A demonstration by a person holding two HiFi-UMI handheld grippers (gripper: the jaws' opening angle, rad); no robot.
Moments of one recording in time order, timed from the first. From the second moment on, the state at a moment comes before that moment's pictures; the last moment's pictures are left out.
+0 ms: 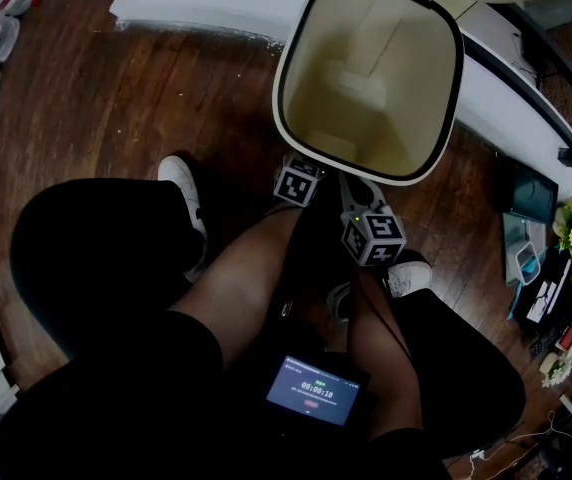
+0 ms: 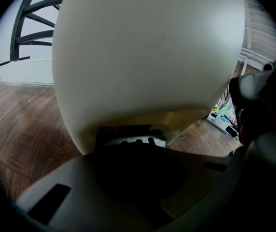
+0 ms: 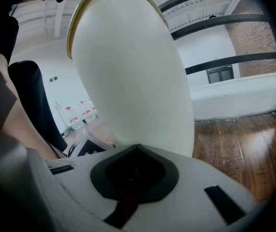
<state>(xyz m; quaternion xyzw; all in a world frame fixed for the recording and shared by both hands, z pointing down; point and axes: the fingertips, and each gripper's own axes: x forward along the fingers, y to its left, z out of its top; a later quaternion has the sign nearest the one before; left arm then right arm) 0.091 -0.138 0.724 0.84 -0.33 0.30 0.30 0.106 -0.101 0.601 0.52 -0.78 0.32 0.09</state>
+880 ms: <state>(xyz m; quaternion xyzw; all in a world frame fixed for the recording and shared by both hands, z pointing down) 0.092 -0.136 0.722 0.84 -0.33 0.30 0.30 0.107 -0.098 0.606 0.52 -0.78 0.33 0.10</state>
